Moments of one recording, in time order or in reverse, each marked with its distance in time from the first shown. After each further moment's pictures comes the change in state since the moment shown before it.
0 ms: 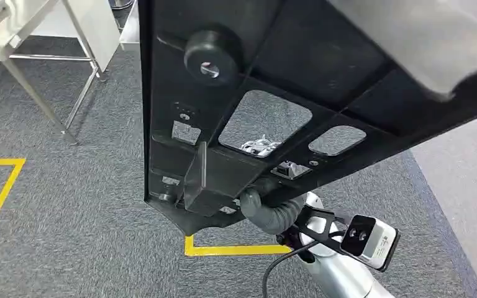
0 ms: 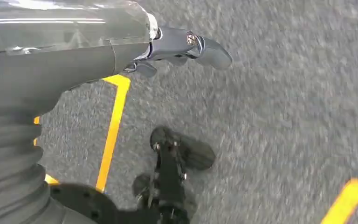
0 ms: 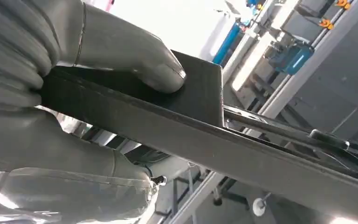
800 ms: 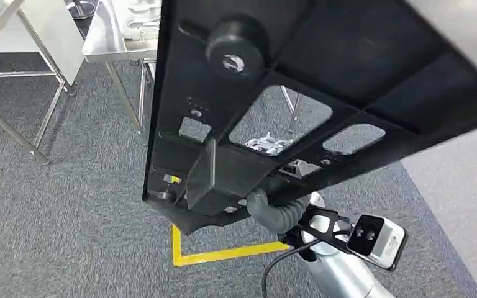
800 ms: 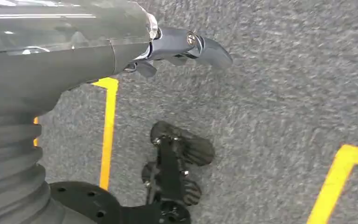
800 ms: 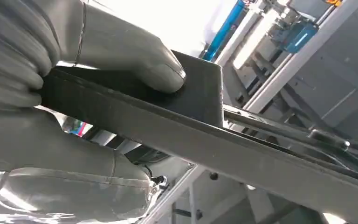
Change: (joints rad) left arm 0.002 0.010 -0.001 0.000 0.000 -0.051 -0.003; right arm -0.003 0.006 -0.019 0.000 -0.015 0.018 -0.025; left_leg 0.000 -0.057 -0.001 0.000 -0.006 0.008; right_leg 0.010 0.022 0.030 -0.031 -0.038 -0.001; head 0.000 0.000
